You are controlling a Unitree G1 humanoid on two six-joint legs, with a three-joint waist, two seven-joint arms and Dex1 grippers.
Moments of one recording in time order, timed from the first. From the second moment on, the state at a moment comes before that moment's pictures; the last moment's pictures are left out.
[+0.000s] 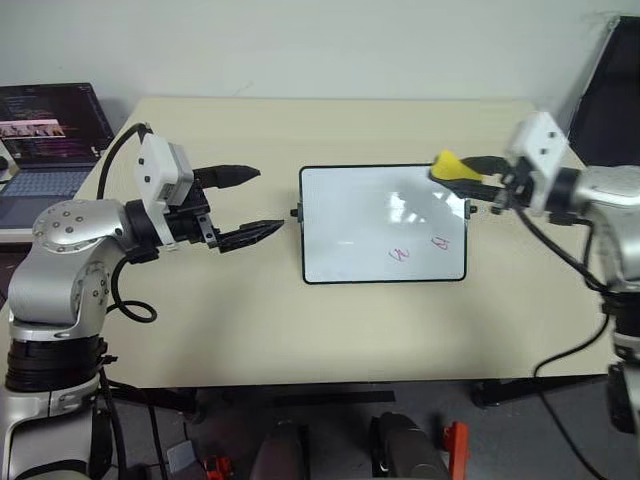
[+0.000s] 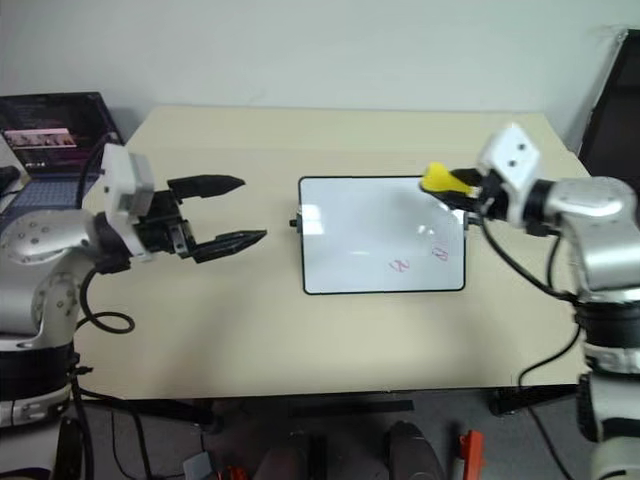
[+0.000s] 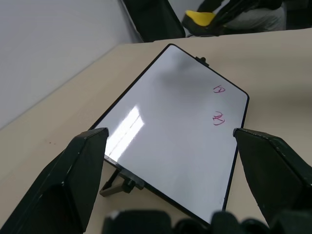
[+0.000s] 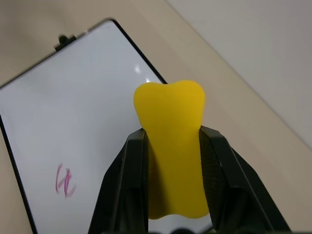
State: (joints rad) left arm -0.52 0.81 0.19 -0.16 -0.51 0.43 -1.08; right arm -0.67 -0.84 -0.06 -0.01 0.22 0.46 1.03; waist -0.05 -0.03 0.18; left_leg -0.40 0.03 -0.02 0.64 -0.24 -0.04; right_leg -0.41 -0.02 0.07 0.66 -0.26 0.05
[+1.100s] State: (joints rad) left arm -0.51 0.81 0.16 -0.15 -0.51 0.42 -1.10; right arm -0.52 -0.93 -0.08 -0.06 0.25 0.48 1.03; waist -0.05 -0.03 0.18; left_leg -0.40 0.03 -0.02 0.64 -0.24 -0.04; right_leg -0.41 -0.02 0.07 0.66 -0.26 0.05
